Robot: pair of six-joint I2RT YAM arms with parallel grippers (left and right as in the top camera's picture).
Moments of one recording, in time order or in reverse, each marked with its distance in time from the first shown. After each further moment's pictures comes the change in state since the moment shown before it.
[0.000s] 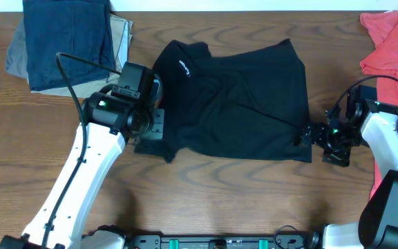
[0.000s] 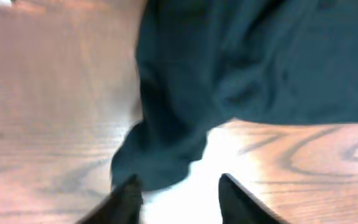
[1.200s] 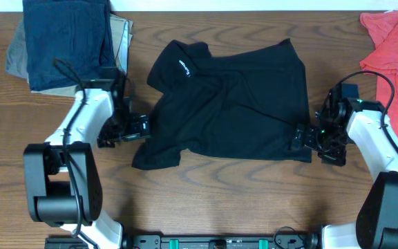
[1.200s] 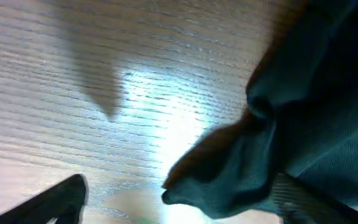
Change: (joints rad) left arm 0.315 0.398 -0.074 0.085 0.054 0.034; right arm 0.124 0.000 0.000 -0.001 0.140 0.057
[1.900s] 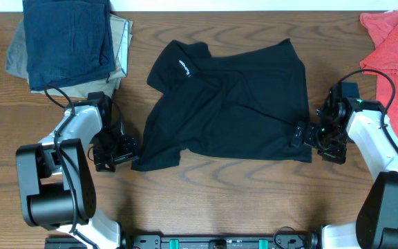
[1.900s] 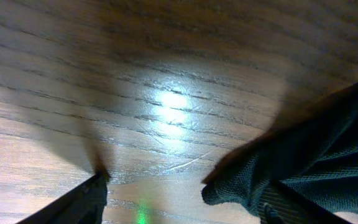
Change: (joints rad) left arm 0.114 -0.004 -0.209 0.064 0.040 0.042; right arm 0.000 0.000 0.000 0.038 0.010 0.023
